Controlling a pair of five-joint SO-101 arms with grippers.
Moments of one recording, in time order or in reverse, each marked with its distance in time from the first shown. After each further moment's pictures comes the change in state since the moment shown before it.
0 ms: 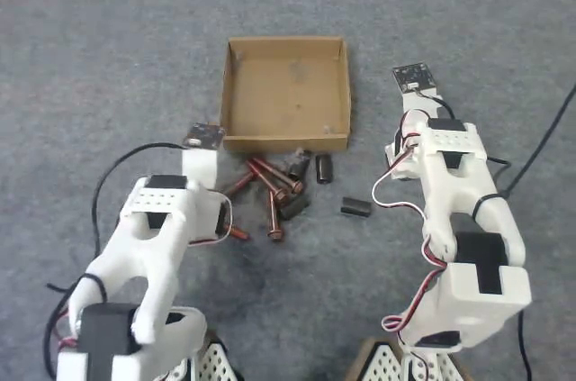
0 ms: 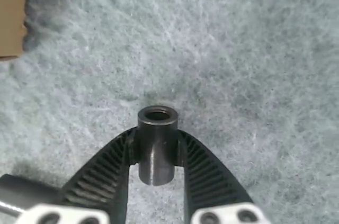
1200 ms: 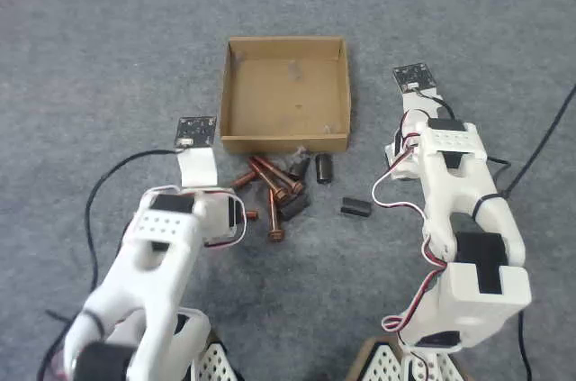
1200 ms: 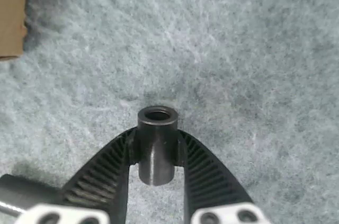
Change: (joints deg) left arm 5.1 -13.5 7.5 -6.8 13.9; right arm 0.0 0.0 0.0 0.0 0.0
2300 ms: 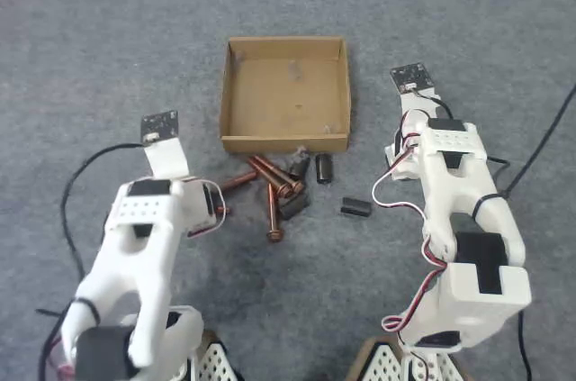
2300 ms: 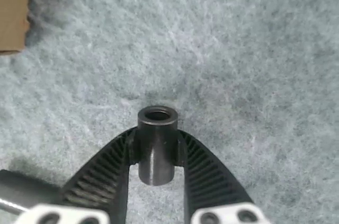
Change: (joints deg) left arm -9.5 6.7 -5.5 3.2 2.9; right arm 0.0 0.0 0.0 0.0 2.0
